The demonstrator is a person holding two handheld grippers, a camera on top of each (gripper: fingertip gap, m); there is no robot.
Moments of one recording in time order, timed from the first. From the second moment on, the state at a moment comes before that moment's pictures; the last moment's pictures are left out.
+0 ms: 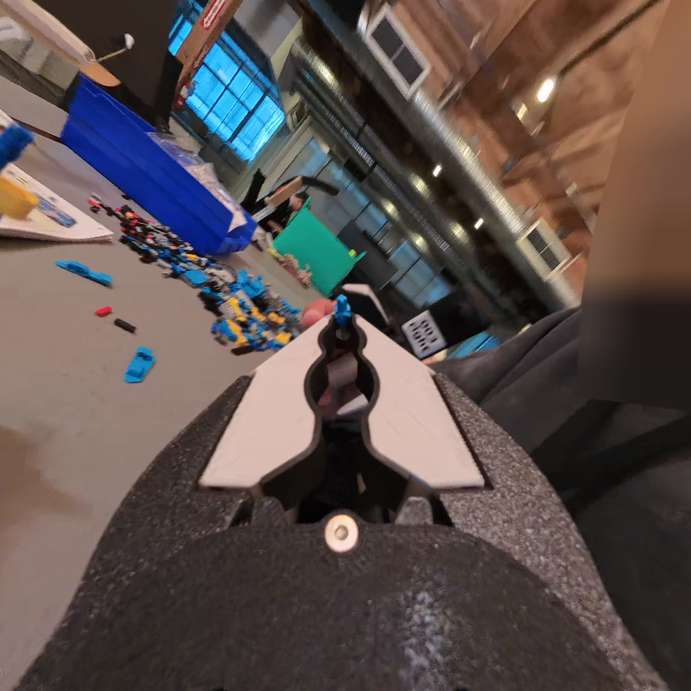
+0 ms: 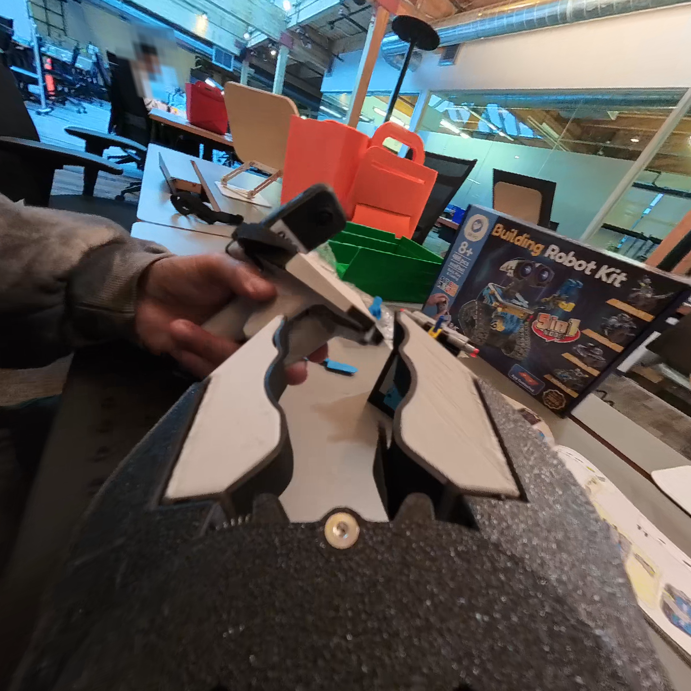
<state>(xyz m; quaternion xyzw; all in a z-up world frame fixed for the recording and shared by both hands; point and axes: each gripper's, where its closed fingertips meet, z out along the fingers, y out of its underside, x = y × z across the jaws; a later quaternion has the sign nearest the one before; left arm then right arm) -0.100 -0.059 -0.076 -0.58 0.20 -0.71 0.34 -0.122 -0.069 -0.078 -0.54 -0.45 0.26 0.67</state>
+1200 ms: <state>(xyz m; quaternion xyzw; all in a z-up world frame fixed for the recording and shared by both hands) -0.125 -0.048 -0.075 -0.59 0.30 -0.58 0.49 -0.005 0.046 -0.169 -0.77 -0.48 0.15 0.40</state>
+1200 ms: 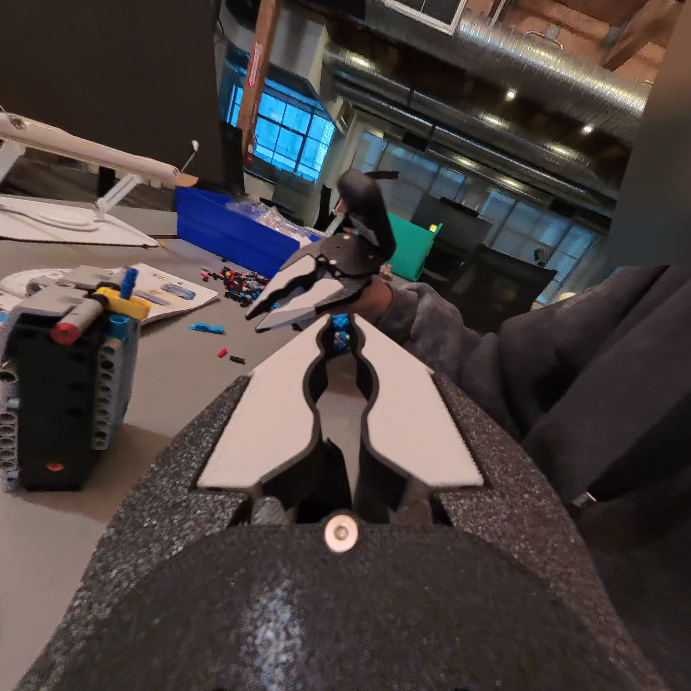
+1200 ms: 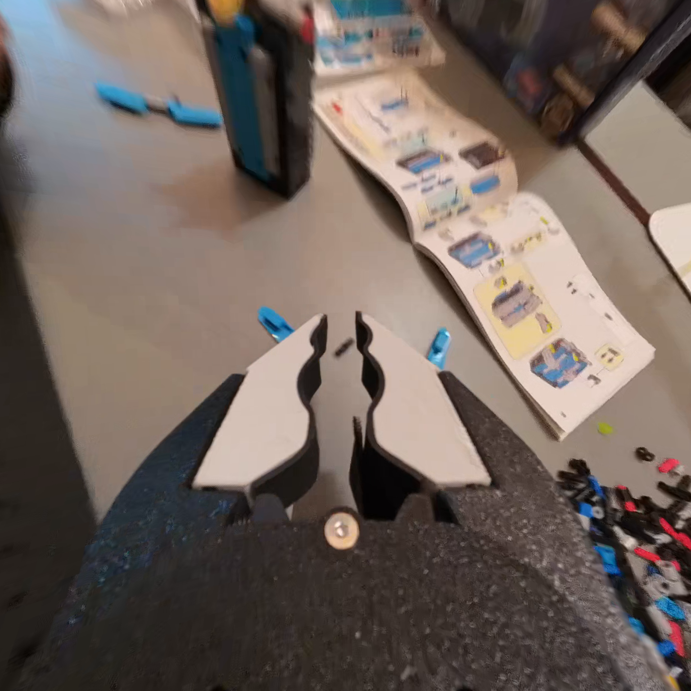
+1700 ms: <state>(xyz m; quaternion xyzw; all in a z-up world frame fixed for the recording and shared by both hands) -0.124 -0.056 -0.079 -0.58 0.31 -0.58 0.49 0.003 0.070 -0.222 -0.78 -0.54 0.16 0.27</state>
